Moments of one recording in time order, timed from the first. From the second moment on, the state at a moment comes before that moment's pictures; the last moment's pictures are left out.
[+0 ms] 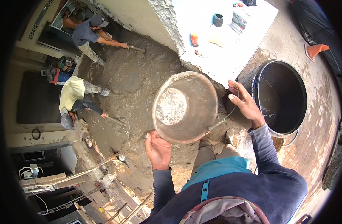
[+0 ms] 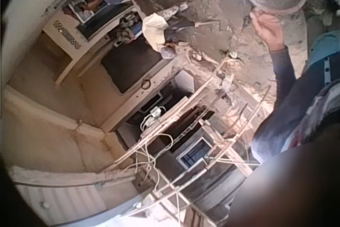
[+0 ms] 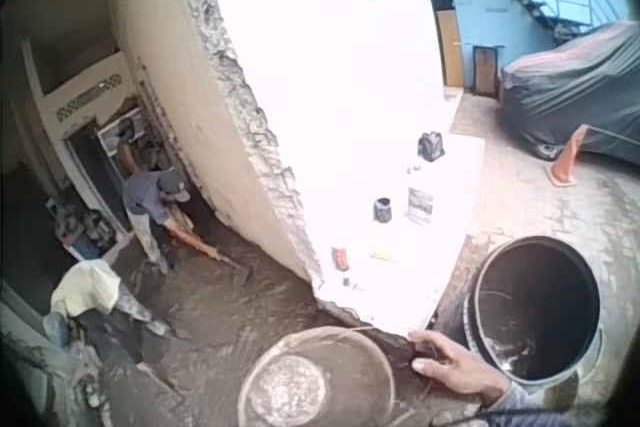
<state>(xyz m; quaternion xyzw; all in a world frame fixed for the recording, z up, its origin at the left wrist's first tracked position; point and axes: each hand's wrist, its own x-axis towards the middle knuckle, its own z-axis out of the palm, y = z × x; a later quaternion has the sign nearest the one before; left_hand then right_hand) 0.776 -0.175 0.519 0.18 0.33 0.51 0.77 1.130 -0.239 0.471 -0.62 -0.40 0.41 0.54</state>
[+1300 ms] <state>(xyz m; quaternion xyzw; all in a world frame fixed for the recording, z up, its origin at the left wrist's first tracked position) 0.650 -0.487 0.161 0.34 0.68 0.23 0.61 1.166 -0.438 0.412 -0.87 -0.45 0.06 0.22</state>
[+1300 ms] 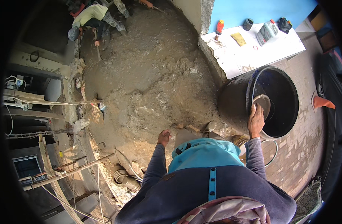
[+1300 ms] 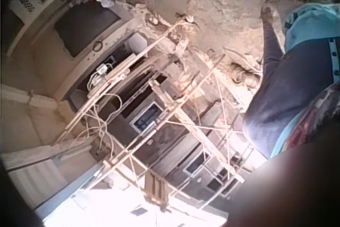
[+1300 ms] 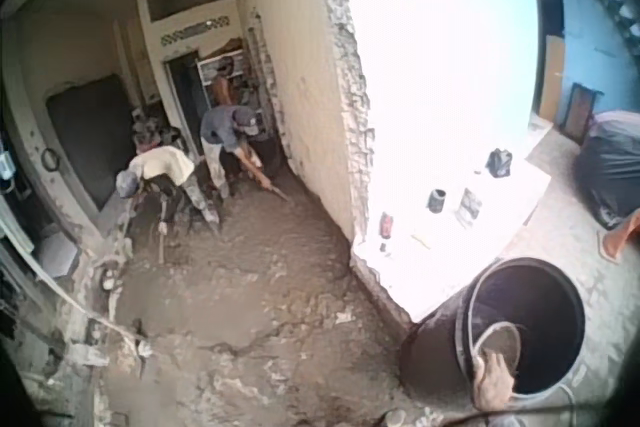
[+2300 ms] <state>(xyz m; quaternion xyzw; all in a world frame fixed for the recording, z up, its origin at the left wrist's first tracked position) 0.419 -0.505 0.145 0.24 0.72 0.02 0.65 1.177 -0.427 0.373 -0.94 -0.30 0.03 0.17</state>
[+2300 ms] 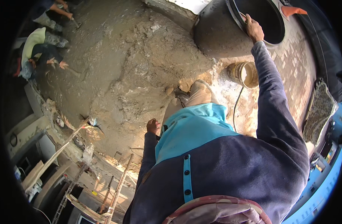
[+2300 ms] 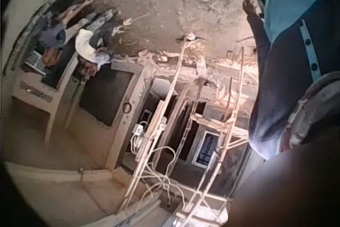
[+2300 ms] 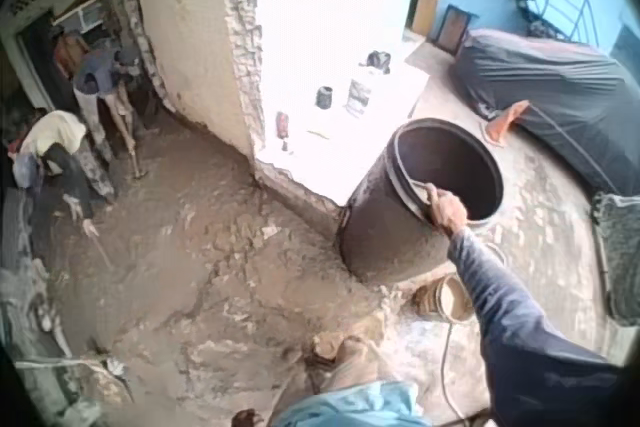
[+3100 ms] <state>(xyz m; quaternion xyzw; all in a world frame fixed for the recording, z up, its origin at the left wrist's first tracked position) 0.403 -0.385 0.237 0.50 0.63 -0.16 0.57 0.752 -0.872 0.058 -0.71 -0.17 0.67 -0.10</state>
